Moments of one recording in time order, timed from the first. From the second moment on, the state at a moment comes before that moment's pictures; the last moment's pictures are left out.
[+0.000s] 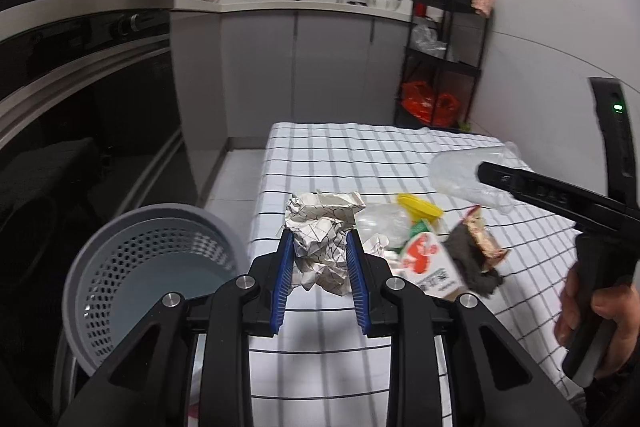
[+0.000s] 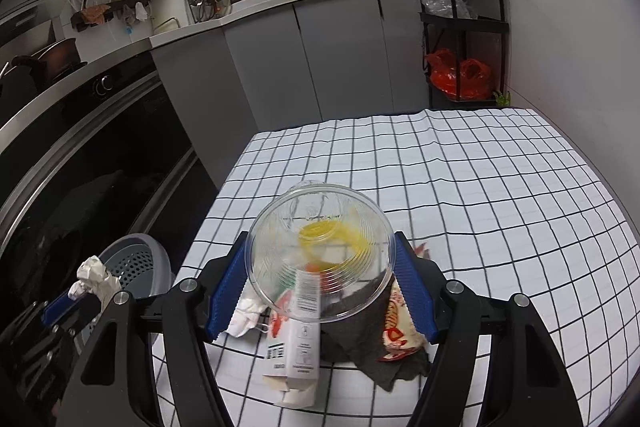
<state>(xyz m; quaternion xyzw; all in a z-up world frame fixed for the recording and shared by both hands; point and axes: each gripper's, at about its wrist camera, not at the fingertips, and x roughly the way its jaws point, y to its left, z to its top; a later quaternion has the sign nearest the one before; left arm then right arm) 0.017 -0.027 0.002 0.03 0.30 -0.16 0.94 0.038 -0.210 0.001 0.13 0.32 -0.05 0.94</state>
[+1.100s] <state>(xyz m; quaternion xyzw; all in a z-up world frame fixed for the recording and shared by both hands) 0.061 0.153 -0.033 -0.03 0.41 0.07 0.91 0.104 0.028 -0.034 0.06 0.41 0.21 0.89</state>
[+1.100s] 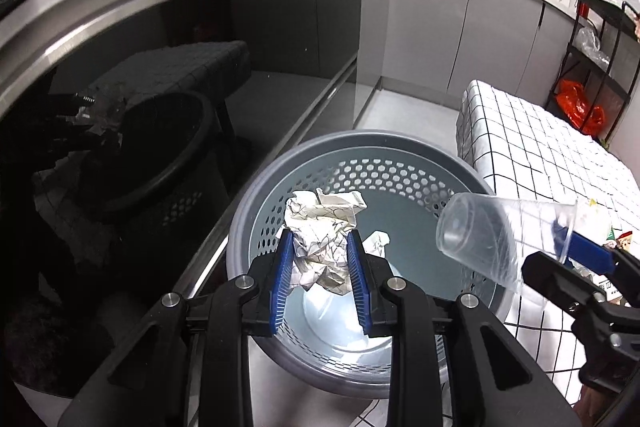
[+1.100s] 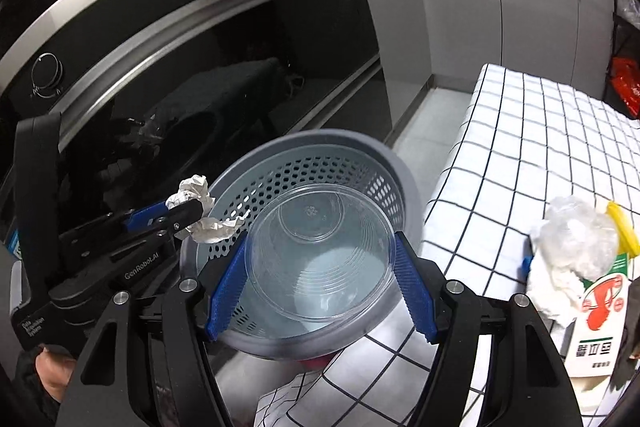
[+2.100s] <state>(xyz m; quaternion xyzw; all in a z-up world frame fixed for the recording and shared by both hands) 0.057 0.149 -0.027 -0.03 0.39 0.07 0.92 0.102 0.024 -0.030 0.07 0.39 0.22 0.89</state>
